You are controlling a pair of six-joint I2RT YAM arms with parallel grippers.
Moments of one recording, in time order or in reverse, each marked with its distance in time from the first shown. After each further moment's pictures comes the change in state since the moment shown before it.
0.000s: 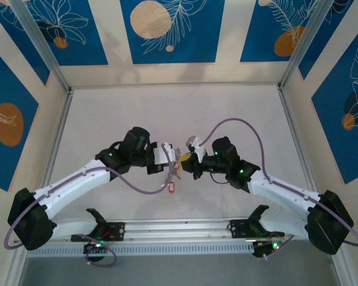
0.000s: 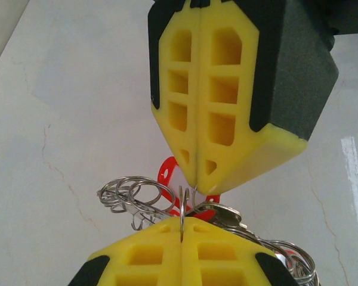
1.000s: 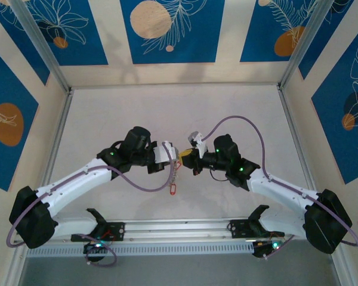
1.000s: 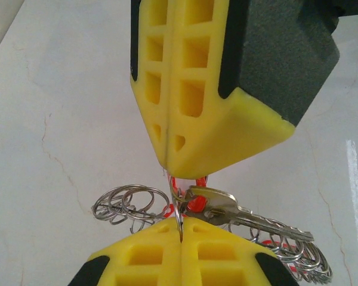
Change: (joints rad) left arm 0.004 0.018 0.000 0.010 -0.016 -0.030; right arm -0.045 0.019 0.002 0.056 0.000 0.079
